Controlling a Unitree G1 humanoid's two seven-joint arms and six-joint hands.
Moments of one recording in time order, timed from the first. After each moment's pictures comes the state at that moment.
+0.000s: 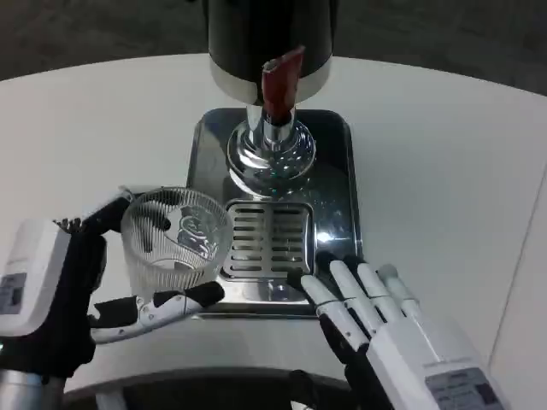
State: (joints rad) left arm -0.13 0.34 0.19 0.19 0.61 -0.69 0.32; right arm 0.48 -0.15 0.44 -0.80 -1.26 -0.02 0.06
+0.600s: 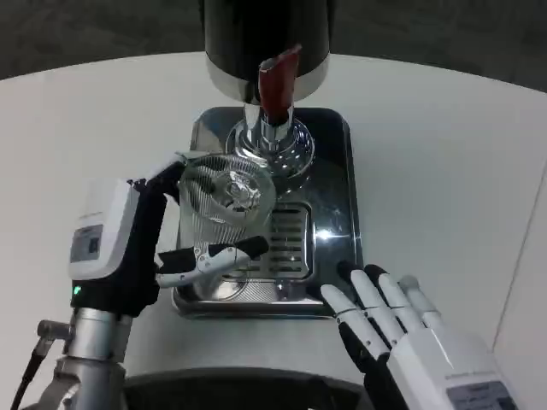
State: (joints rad) left arm -0.47 0.36 -0.04 0.63 0.72 -0.67 0.61; right arm 0.55 -0.14 0.42 -0.84 -1.26 -0.02 0.05
